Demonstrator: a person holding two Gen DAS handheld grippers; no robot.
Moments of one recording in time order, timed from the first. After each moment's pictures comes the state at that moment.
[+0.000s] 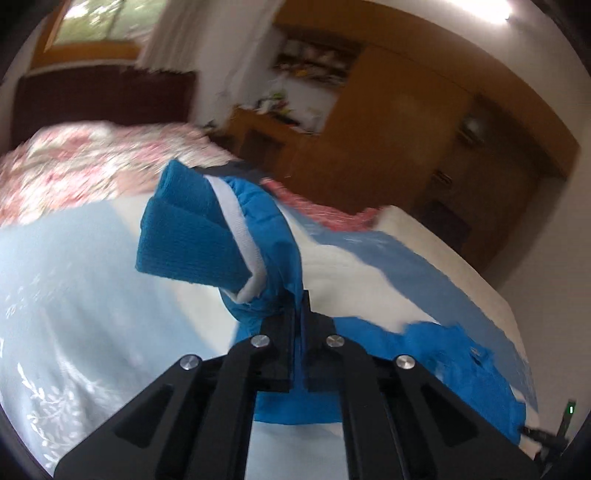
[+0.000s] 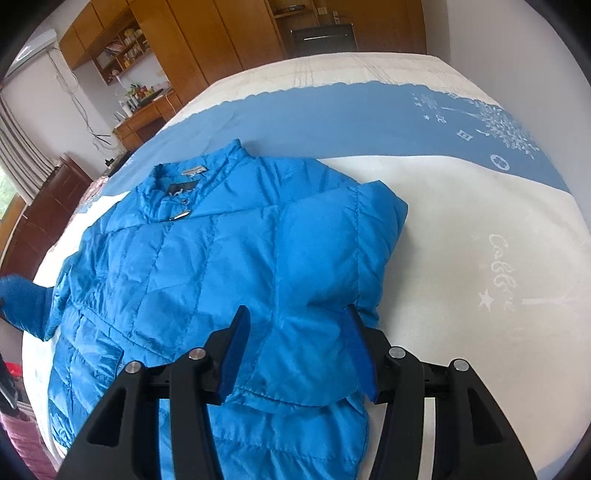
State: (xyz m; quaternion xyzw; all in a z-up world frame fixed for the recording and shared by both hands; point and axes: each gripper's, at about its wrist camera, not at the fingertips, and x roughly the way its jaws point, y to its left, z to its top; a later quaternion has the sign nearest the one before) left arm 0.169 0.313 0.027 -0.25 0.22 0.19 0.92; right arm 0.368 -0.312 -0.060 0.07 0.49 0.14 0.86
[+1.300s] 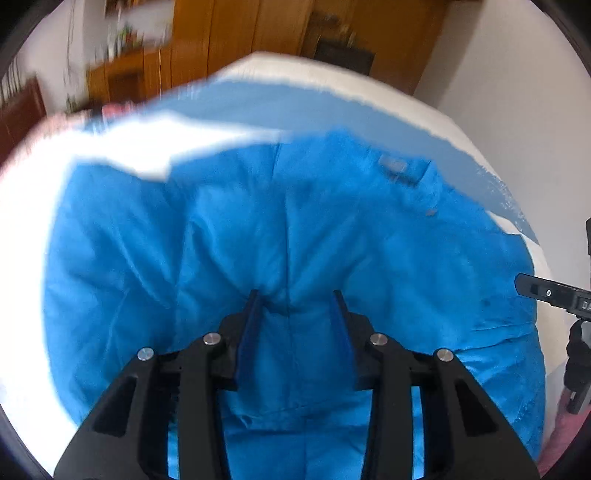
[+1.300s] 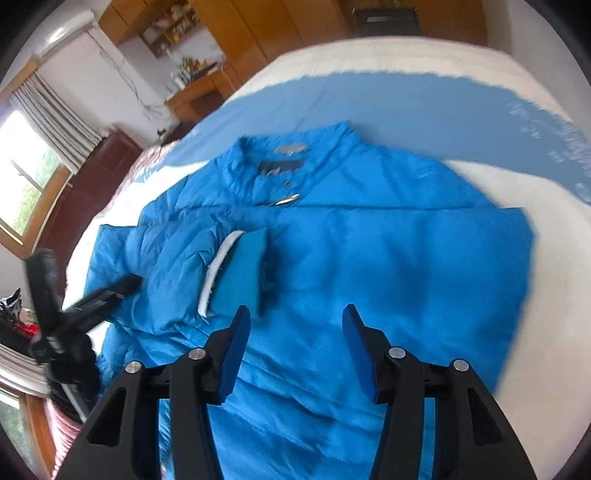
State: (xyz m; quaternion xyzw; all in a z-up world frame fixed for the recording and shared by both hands) left arm 0.344 0.092 -0.092 -0.12 0.46 -0.01 0.88; right arm 0.386 -0.226 -0.049 0.07 0.52 0.25 0.81
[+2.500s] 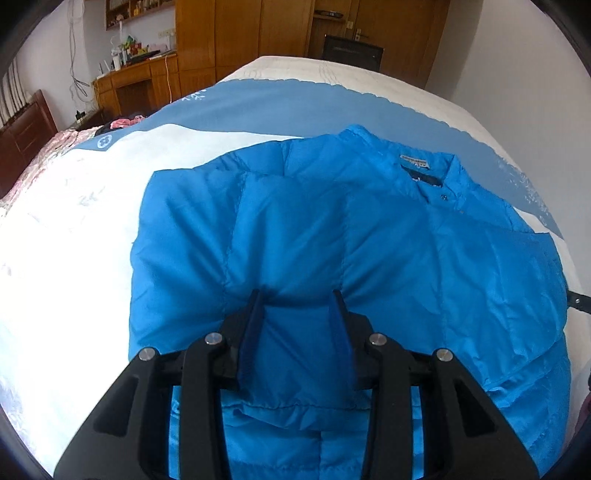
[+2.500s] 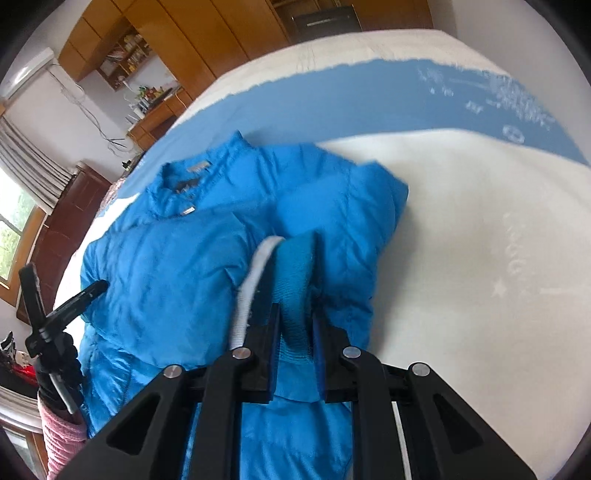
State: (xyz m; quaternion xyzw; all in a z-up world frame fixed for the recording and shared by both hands) left arm 0.356 0.091 -0.086 -0.06 0.45 0.03 0.89; right arm 0.382 -0.332 -0.076 0.12 0.52 0.18 0.83
